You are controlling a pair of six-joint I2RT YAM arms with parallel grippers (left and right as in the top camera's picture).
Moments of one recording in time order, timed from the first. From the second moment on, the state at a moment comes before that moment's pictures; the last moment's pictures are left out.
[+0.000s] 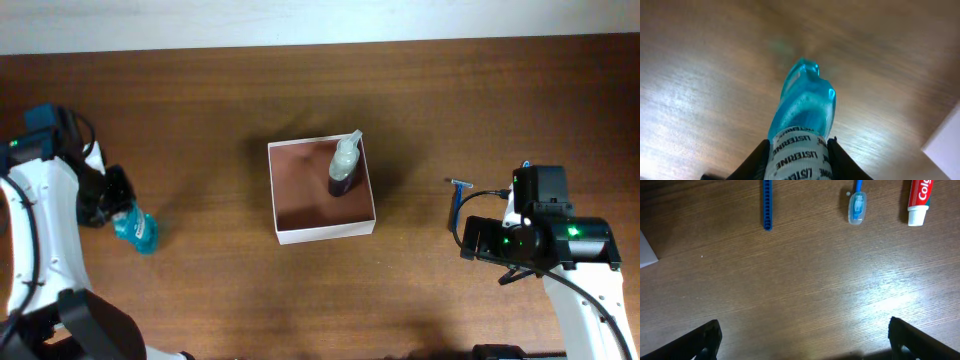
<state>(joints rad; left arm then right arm) 0.34 1.67 1.54 -1.34 -0.02 -0.10 -0.08 1.10 0.98 -1.22 0.05 0.21</state>
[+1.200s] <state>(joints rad) -0.37 2.00 1.92 -1.21 0.08 -0.33 -0.08 1.10 0.98 -1.22 0.05 0.21</state>
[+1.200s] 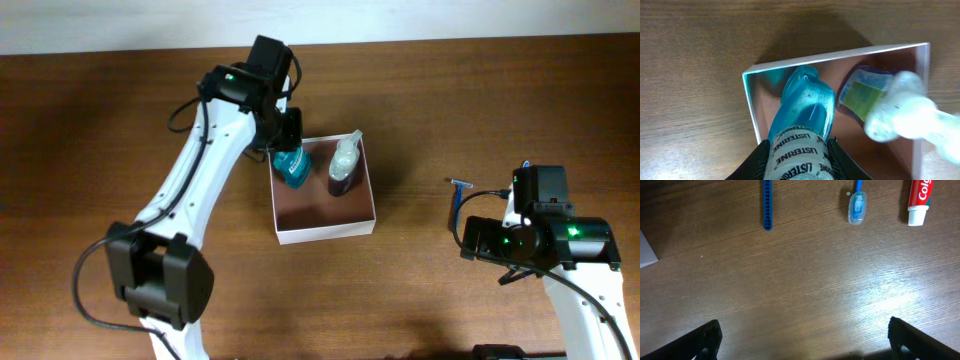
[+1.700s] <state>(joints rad) -0.40 2.04 1.93 -1.20 0.08 -0.34 -0.08 1.10 0.98 -1.22 0.05 0.21</state>
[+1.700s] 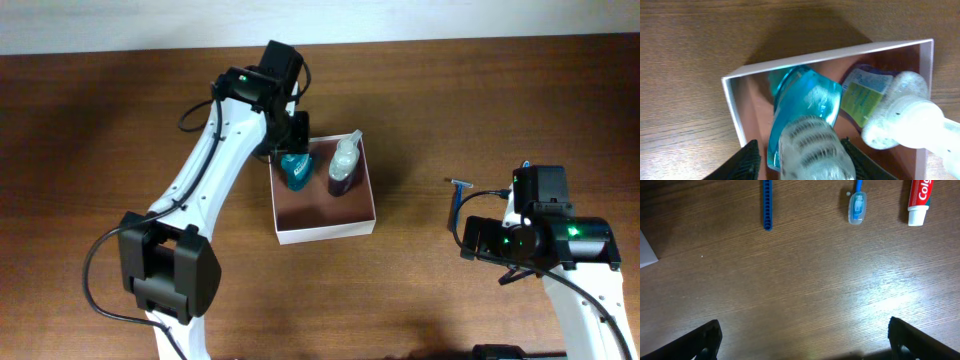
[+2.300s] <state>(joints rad) -0.43 2.04 1.96 -1.24 0.07 -0.34 -0.08 1.10 0.98 -1.22 0.05 0.21</state>
